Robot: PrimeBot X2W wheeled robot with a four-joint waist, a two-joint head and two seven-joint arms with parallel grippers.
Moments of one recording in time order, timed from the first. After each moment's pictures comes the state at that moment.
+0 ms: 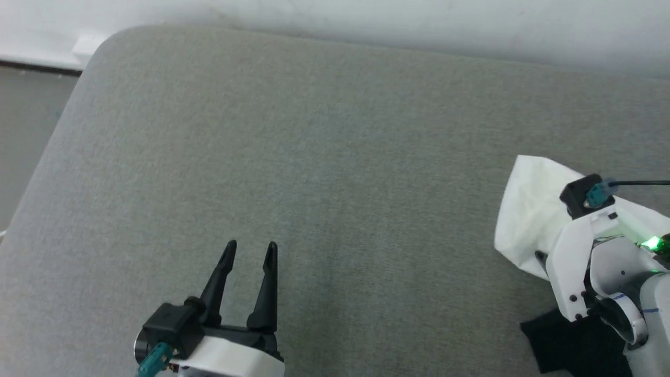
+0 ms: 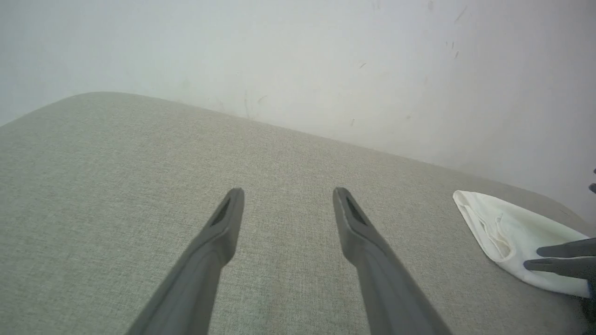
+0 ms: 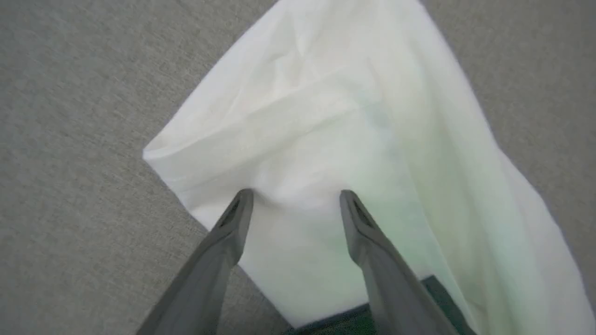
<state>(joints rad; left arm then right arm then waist) 0.08 0.12 -0.24 -0.11 -0.34 0.03 -0.21 -0.23 -0.32 0.10 -0.04 0.20 0.13 0.96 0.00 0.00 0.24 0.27</state>
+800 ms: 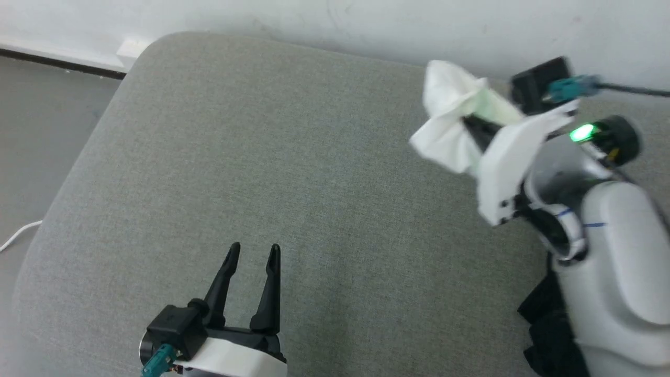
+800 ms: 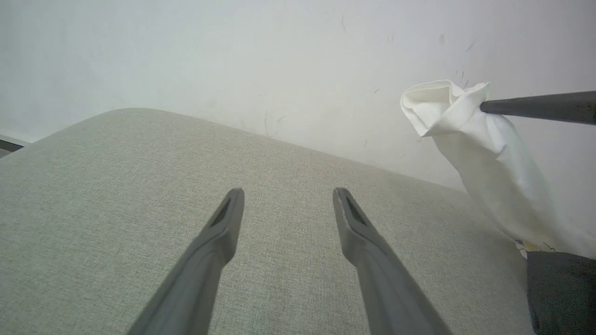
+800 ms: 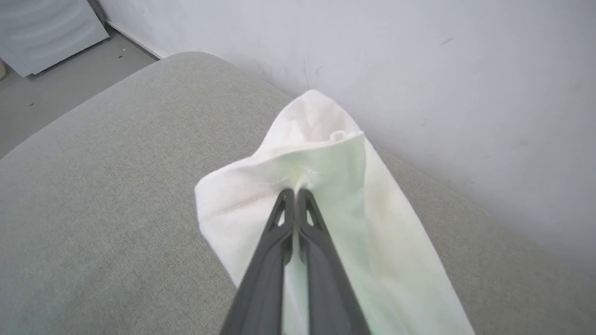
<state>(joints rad) 0.06 0.11 -0.25 -0.06 -0.35 0.02 -0.24 -0.55 -0.15 0.18 0.03 0.26 0.13 0.72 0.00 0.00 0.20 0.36</state>
